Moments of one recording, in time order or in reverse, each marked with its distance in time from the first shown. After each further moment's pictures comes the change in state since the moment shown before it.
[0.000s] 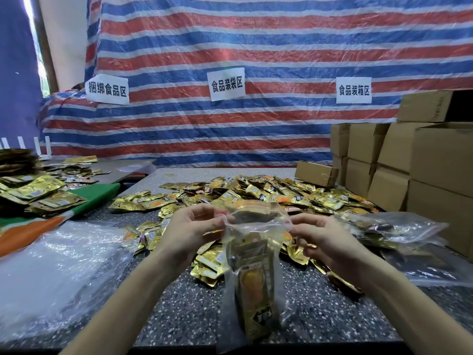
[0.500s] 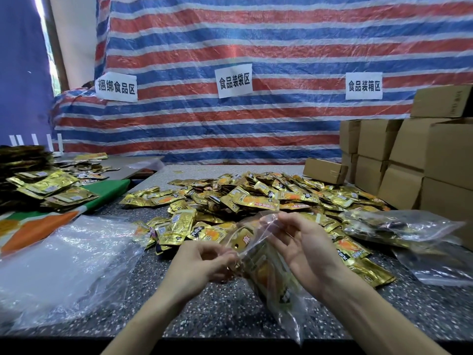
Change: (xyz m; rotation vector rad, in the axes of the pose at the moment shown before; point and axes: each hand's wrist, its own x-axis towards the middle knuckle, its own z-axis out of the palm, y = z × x) left_hand -0.045 -0.029 -0.013 0.421 0.006 -0.106; right_hand -0.011 -0.006 0.071 0.790 0.006 0.000
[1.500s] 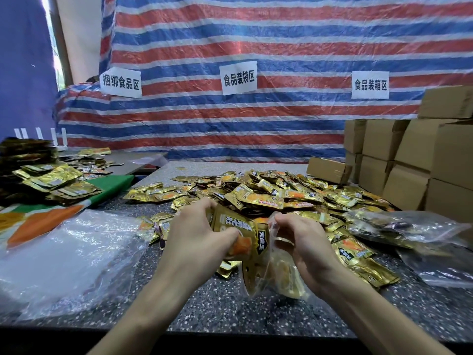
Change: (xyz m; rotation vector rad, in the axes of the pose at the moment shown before) left_hand -0.025 0.063 0.004 0.382 0.383 0.285; right_hand 0.005 0.012 -0.001 -0.525 0.062 -0.114
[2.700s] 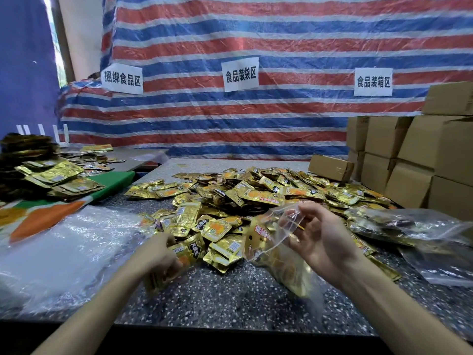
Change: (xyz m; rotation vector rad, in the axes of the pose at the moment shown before) left_hand 0.055 -0.141 -0.008 0.417 -0.418 -0.523; right_hand 0.006 -0.012 -0.025 0.418 -0.146 0.136
